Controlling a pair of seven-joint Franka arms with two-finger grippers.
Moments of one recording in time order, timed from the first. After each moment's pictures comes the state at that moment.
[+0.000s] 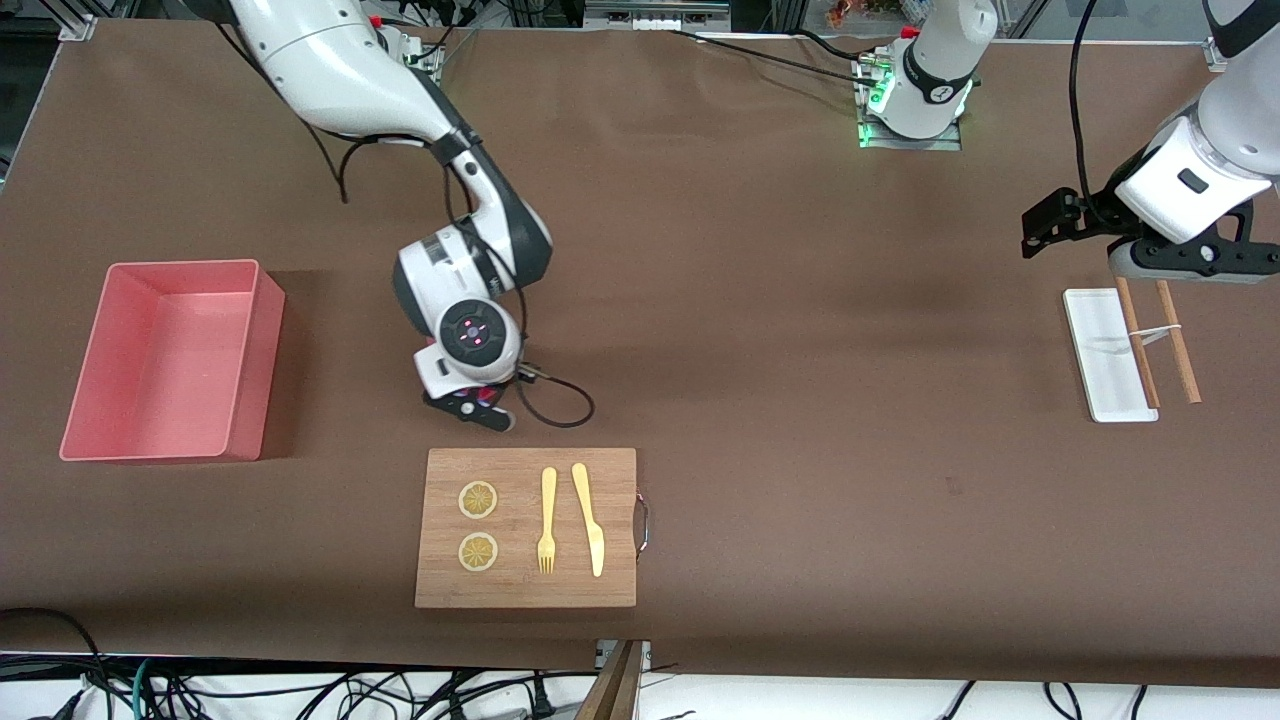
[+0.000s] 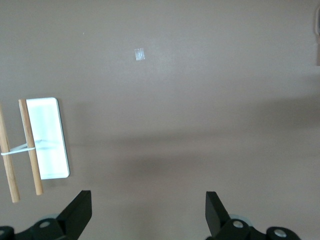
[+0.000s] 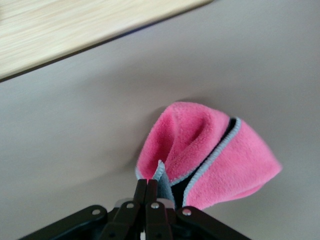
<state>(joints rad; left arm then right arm) -0.07 0.01 -0.03 -1.65 -0.01 1.60 -0.05 0.53 0.71 0.02 -1.49 -0.02 2.01 0.95</state>
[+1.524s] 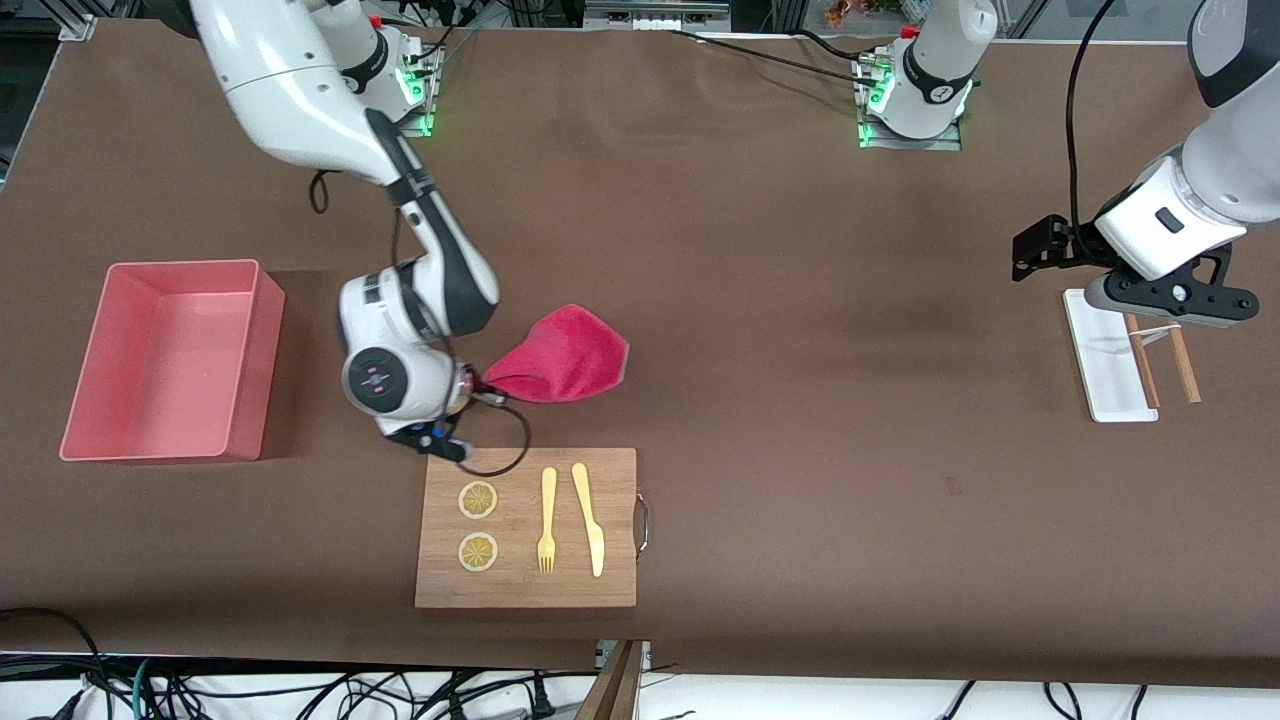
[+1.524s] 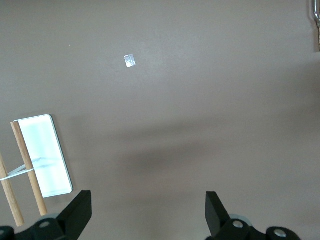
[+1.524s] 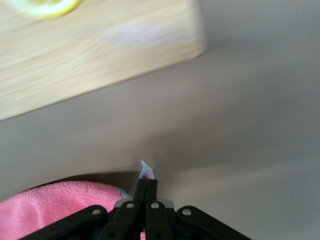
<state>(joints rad) -0.07 0.08 -0.03 -1.60 -0.01 1.60 0.05 0.37 0.75 -0.05 -1.49 0.15 2.02 0.51</state>
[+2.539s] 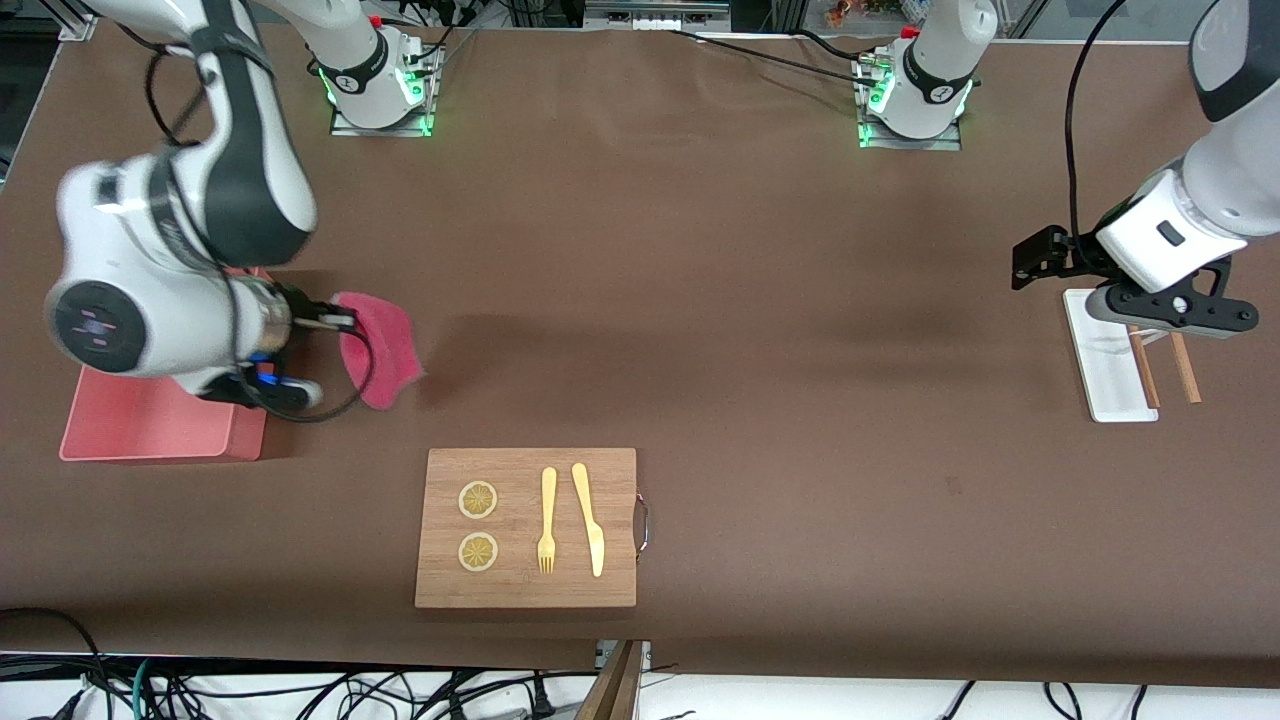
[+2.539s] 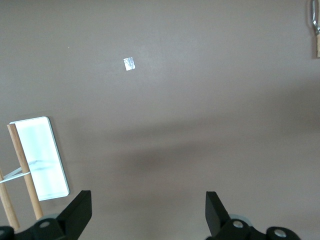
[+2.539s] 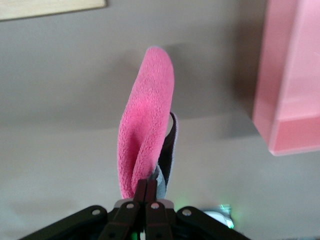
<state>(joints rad) -0.07 0.10 -0.01 -1.57 -0.04 1.61 0.04 0.36 0.46 -0.24 -1.29 0.14 1.30 0.25</state>
